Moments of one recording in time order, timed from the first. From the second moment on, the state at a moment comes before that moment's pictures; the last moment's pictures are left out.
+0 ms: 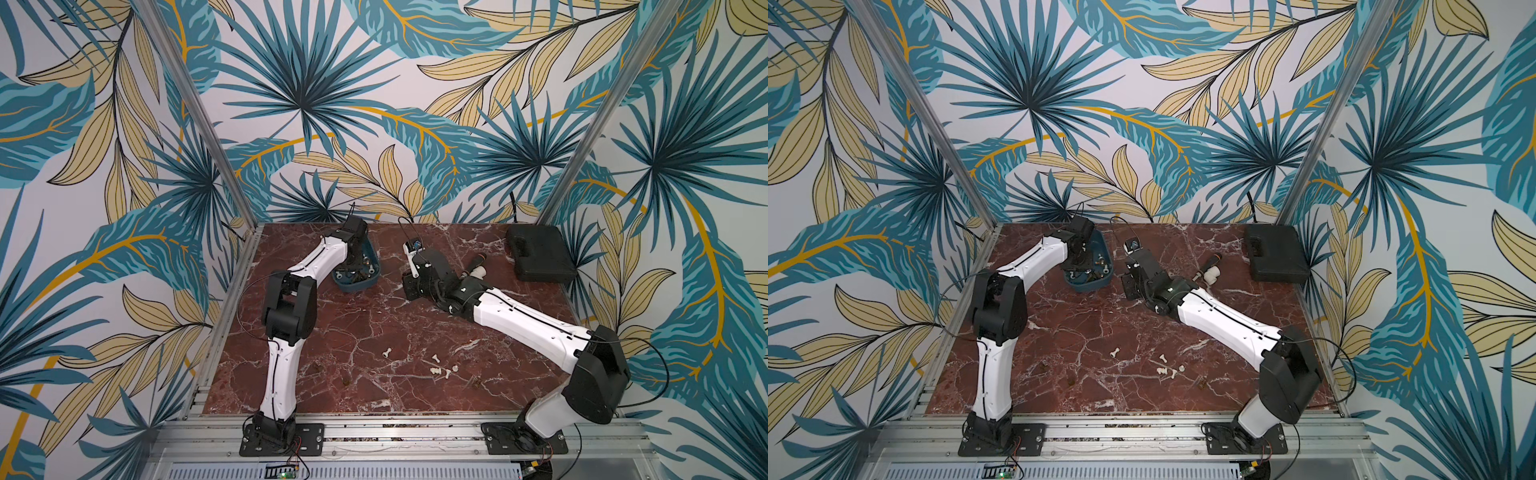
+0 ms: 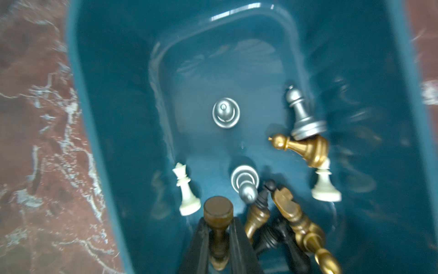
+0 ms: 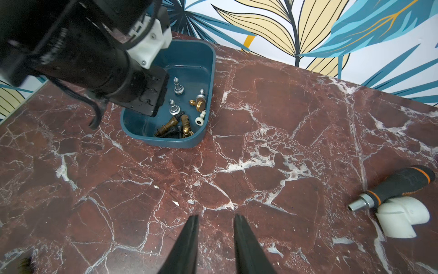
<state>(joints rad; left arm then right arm) -0.31 2.23 1.90 -0.88 -0.22 -0.37 0.74 1.56 1.28 -0.37 0.28 0.23</state>
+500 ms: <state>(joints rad) -0.29 2.02 1.84 -0.92 -0.21 -0.37 0.84 1.34 1.04 -0.45 -0.04 0.17</state>
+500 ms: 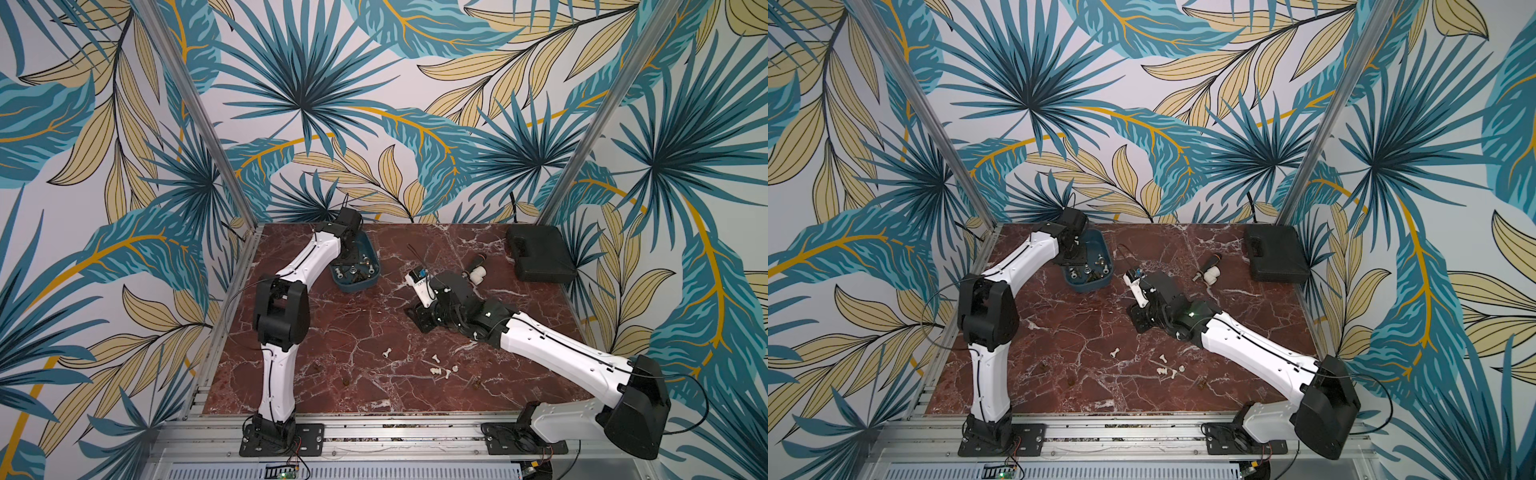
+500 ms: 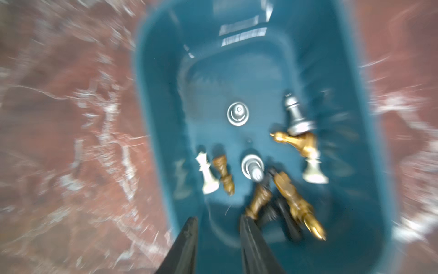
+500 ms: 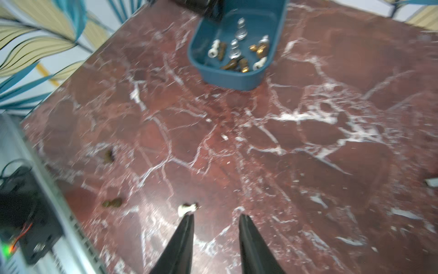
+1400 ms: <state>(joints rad) 0.08 1.35 1.19 -0.88 -0.13 -0.42 1.13 1.91 1.33 -0.43 -0.21 -0.03</state>
